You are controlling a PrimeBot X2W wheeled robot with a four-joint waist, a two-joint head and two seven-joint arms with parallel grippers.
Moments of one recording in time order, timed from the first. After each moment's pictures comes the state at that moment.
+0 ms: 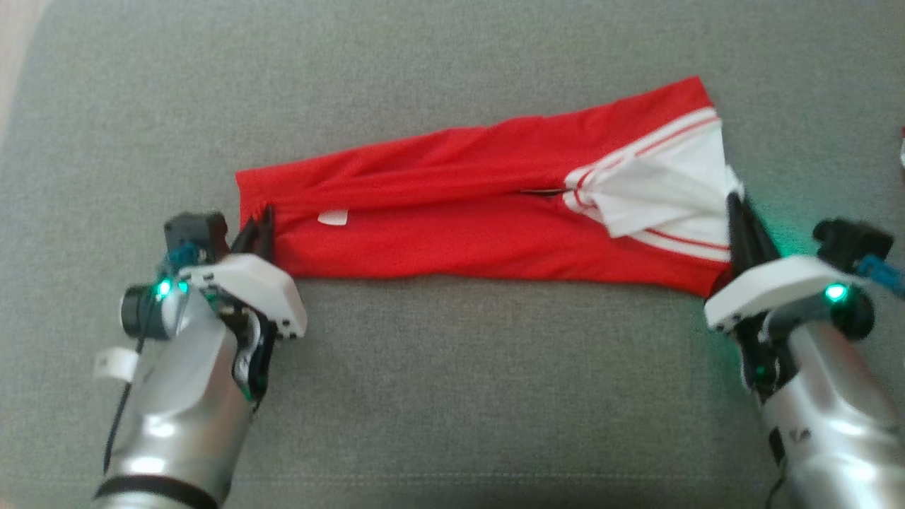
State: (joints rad) left arm -0.60 0.13 -0.40 0.91 -0.41 0.03 -0.25; right arm -0.49 -0.18 0.14 0.78 0.51 0.13 -0.18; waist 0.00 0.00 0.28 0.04
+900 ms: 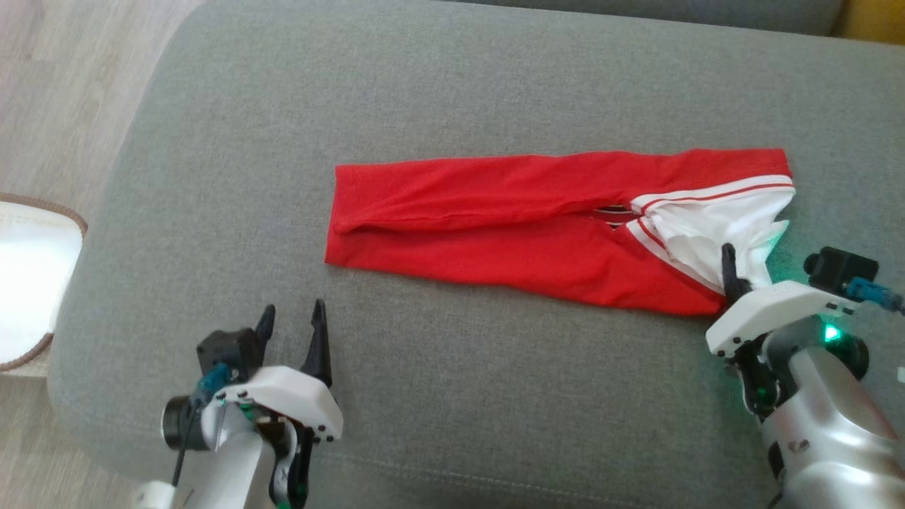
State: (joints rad) left arm -0.22 0.04 -0.28 0.58 -0.31 0.08 -0.25; right arm -0.49 -0.16 0.09 0.91 0.52 0.13 -0.07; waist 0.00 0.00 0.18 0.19
